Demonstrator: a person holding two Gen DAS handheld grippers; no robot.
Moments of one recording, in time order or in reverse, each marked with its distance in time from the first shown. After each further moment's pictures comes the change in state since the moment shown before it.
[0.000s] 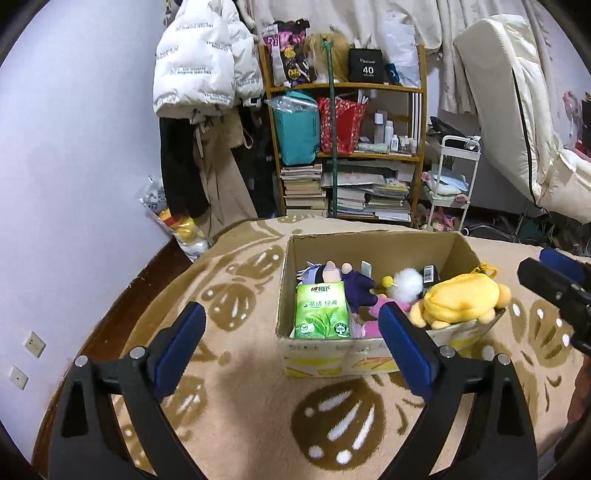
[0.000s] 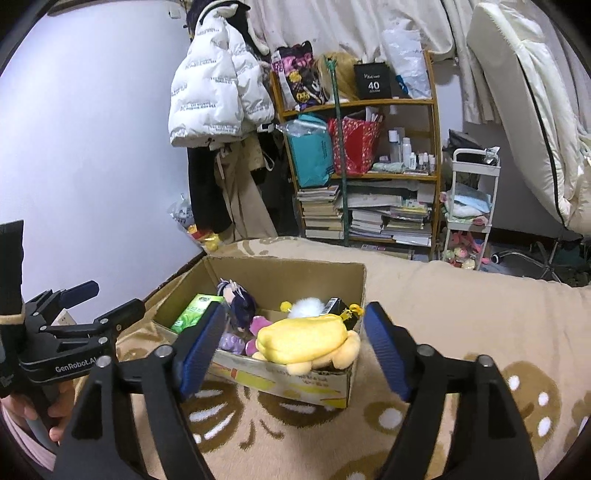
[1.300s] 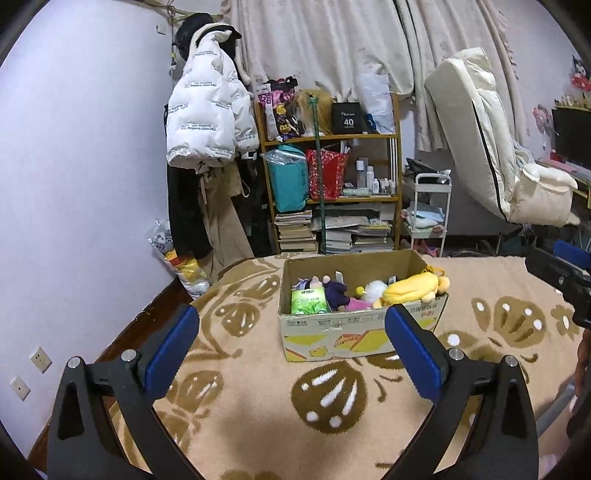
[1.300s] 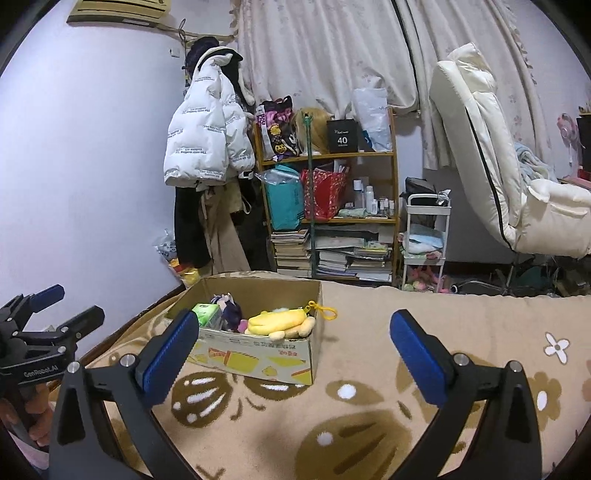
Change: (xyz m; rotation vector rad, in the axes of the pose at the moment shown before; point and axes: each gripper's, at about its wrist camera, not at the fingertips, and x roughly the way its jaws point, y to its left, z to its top) left arm -0.119 0.001 -0.047 0.038 -0.201 -0.029; right arm -0.116 0.009 -0.032 -0.024 -0.184 -0.127
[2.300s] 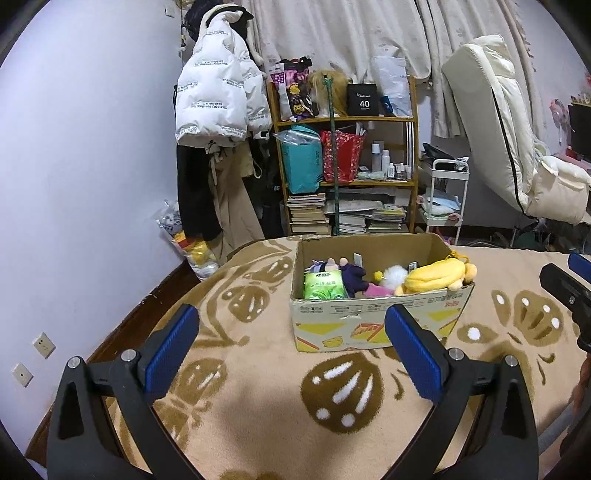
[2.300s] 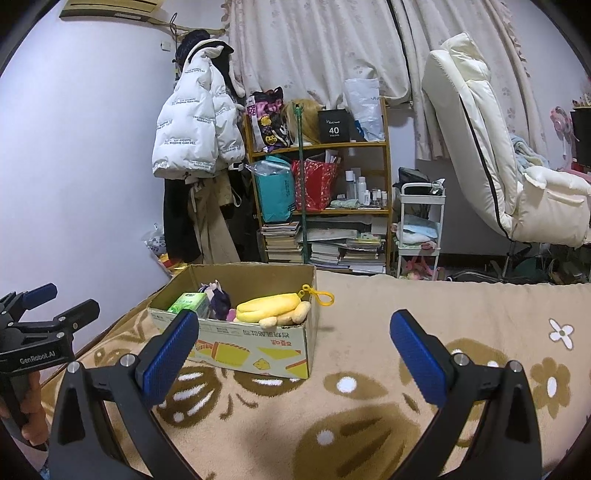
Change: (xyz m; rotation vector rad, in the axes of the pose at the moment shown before) left arm 0.036 0.006 -0.012 -0.028 0.062 0.051; right arm 0.025 -0.010 -0.020 0.010 0.021 -0.028
